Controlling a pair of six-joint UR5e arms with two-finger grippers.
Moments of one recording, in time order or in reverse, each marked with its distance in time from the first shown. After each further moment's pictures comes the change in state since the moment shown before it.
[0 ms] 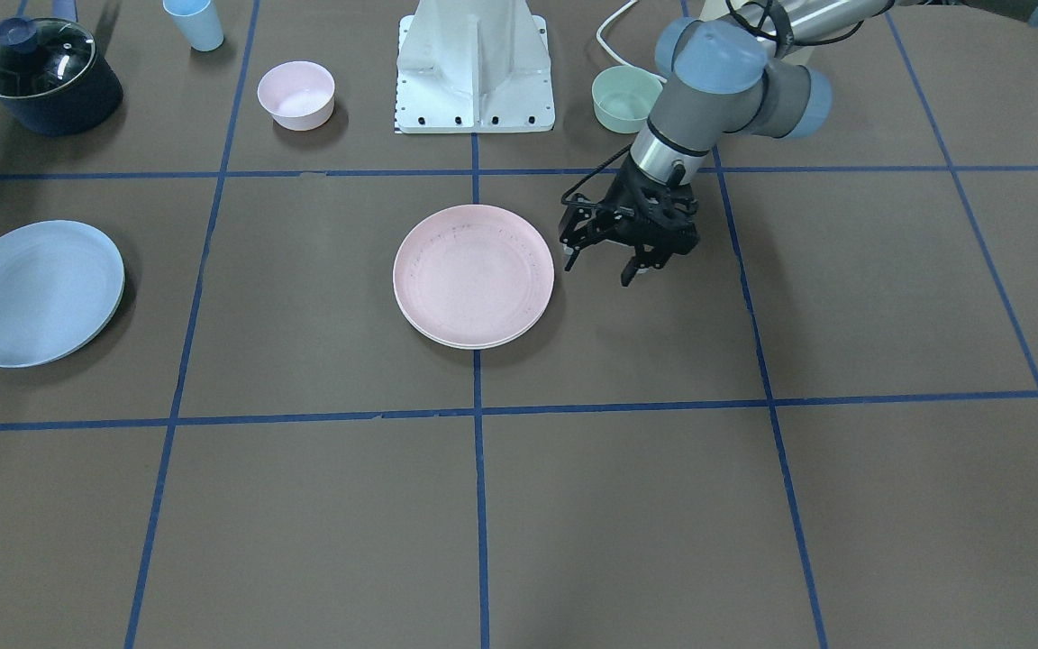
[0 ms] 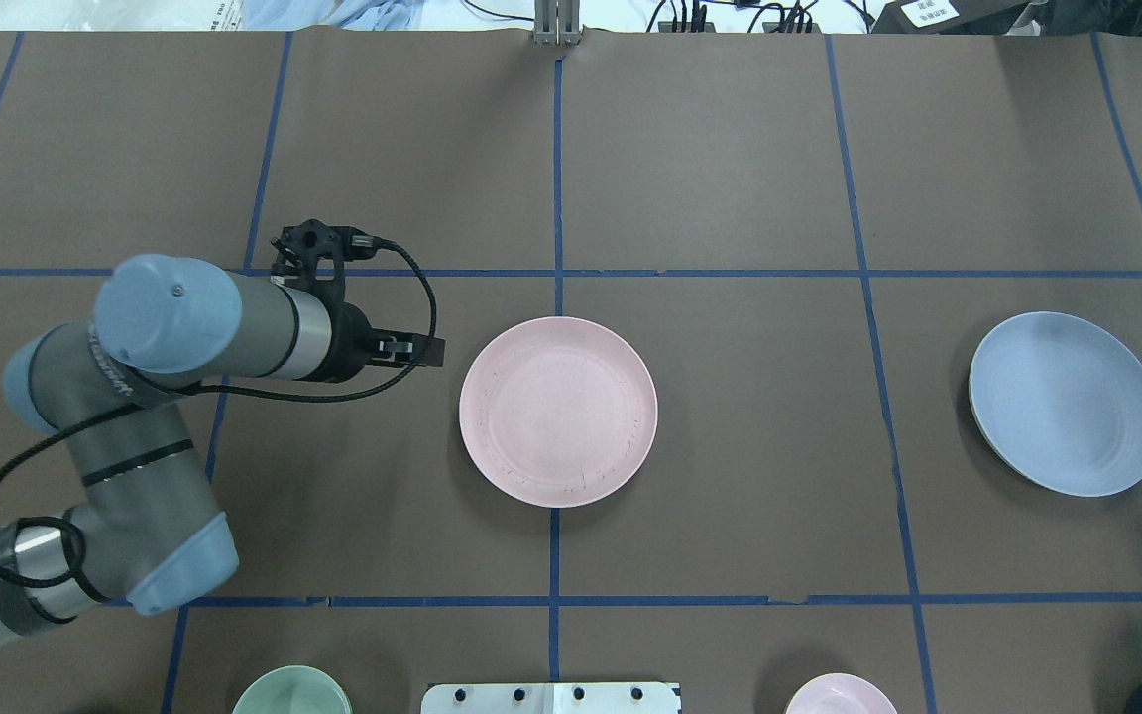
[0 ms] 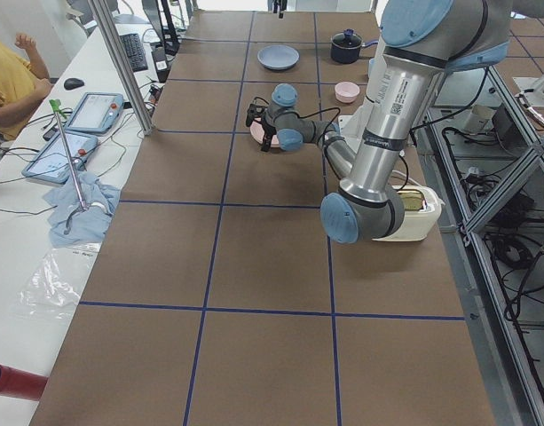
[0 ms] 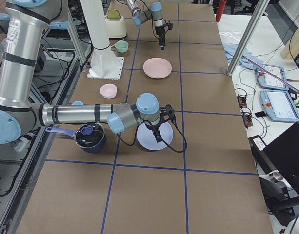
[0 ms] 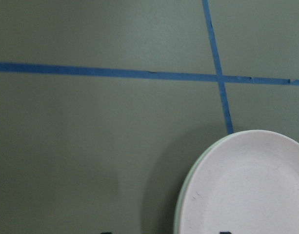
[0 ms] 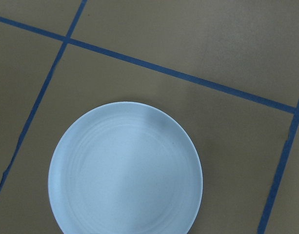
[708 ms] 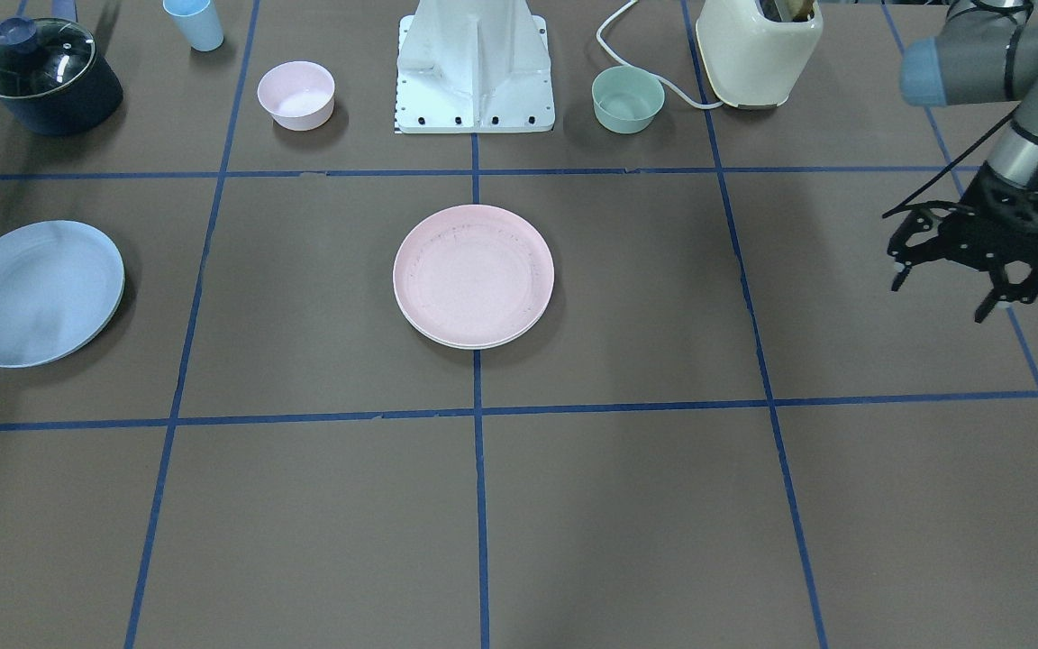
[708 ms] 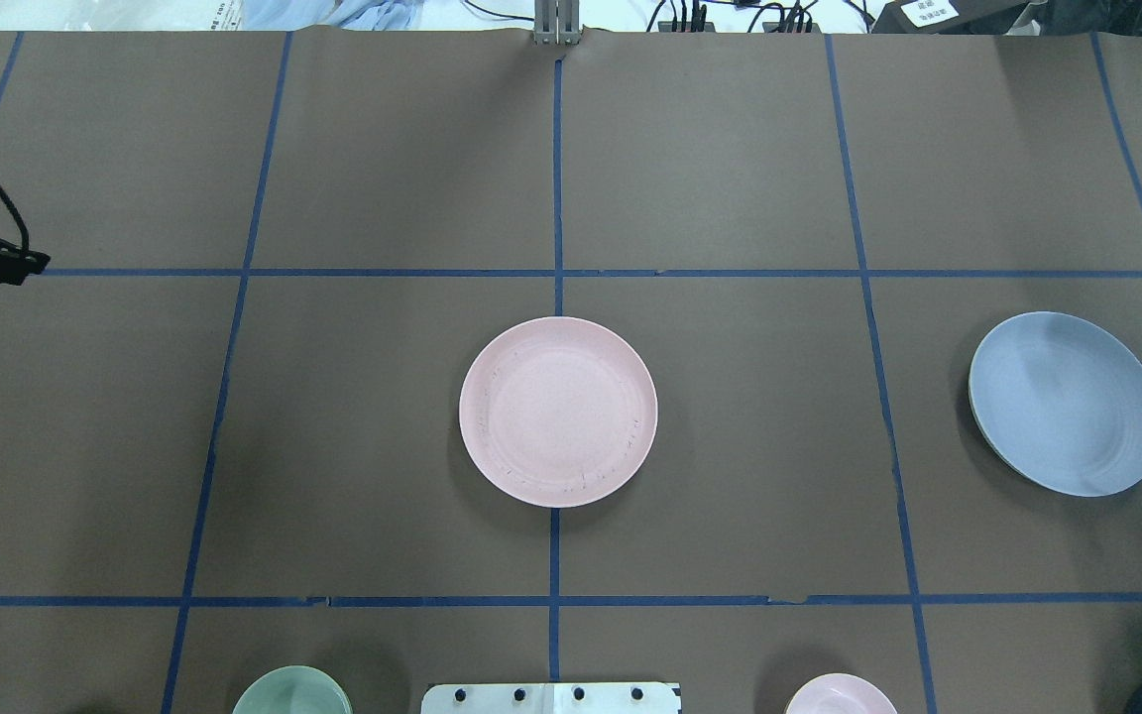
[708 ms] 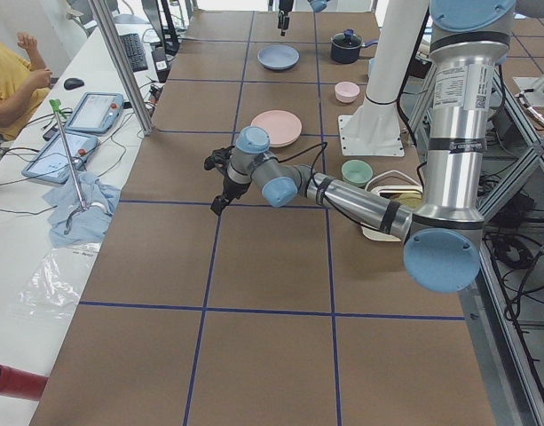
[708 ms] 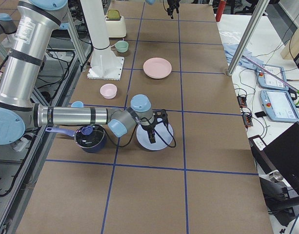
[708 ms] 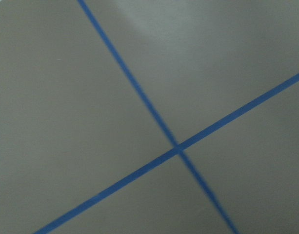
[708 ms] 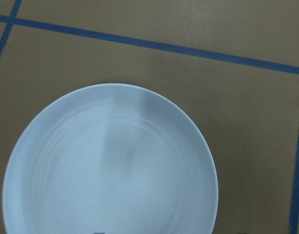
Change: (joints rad) left arm -0.488 0.348 -0.028 0.000 -0.190 0.866; right arm -0.266 -0.072 -0.085 0.377 -0.262 0.447
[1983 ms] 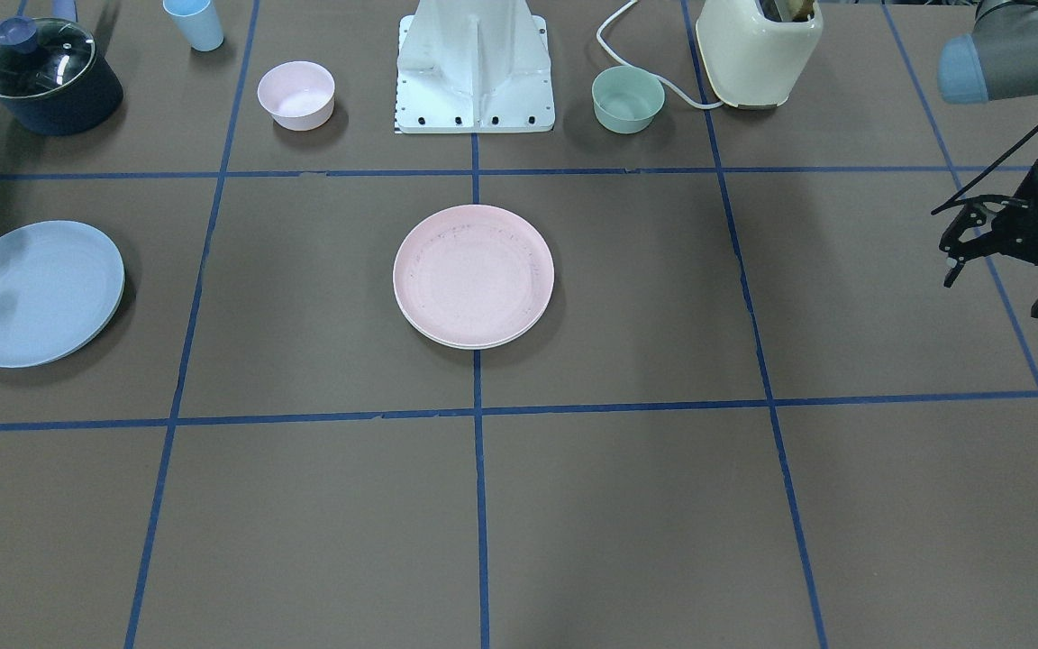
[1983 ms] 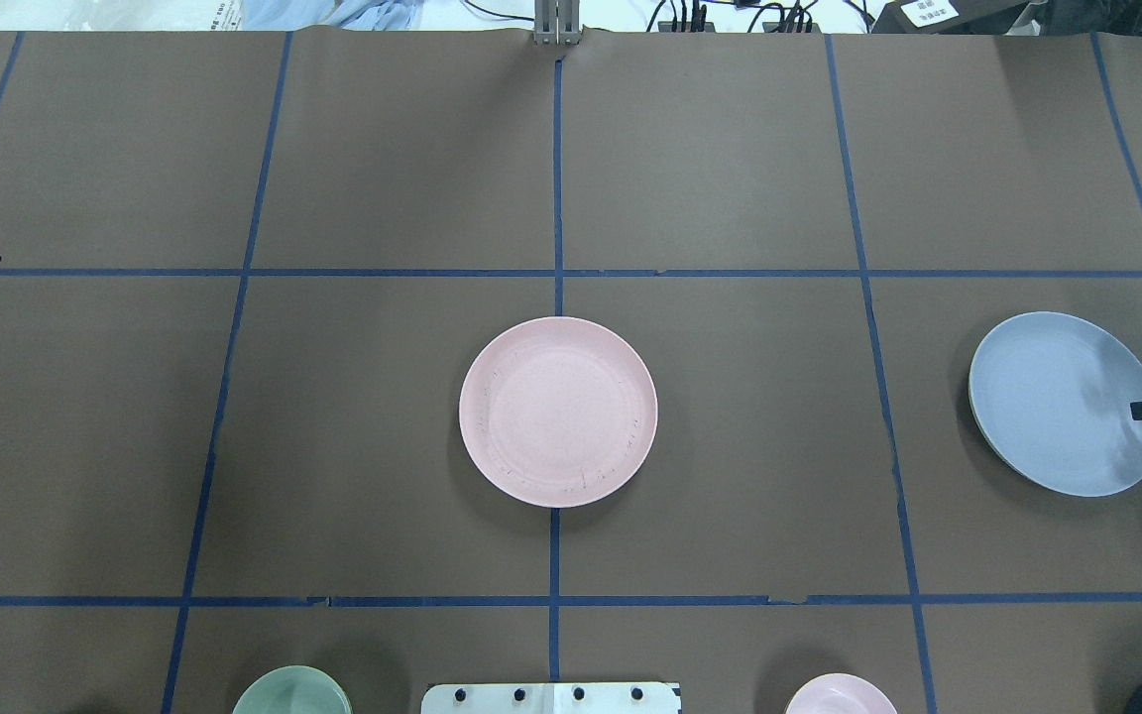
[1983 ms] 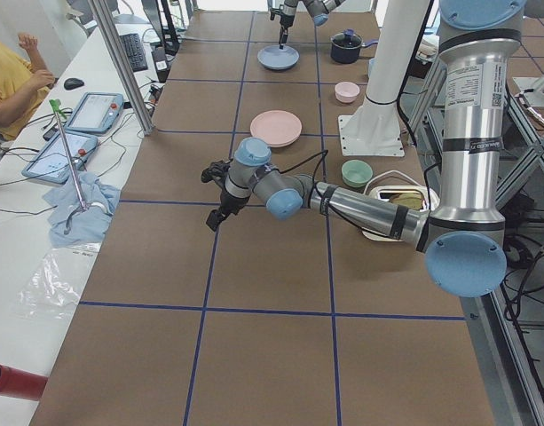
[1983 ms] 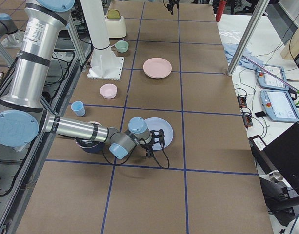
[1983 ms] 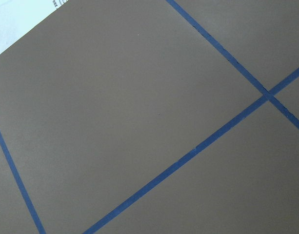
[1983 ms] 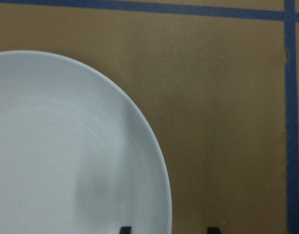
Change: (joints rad) left arm -0.035 0.028 0.006 -0.005 -0.001 0.058; right arm -0.093 0.055 -0.266 0.251 -0.094 0.177
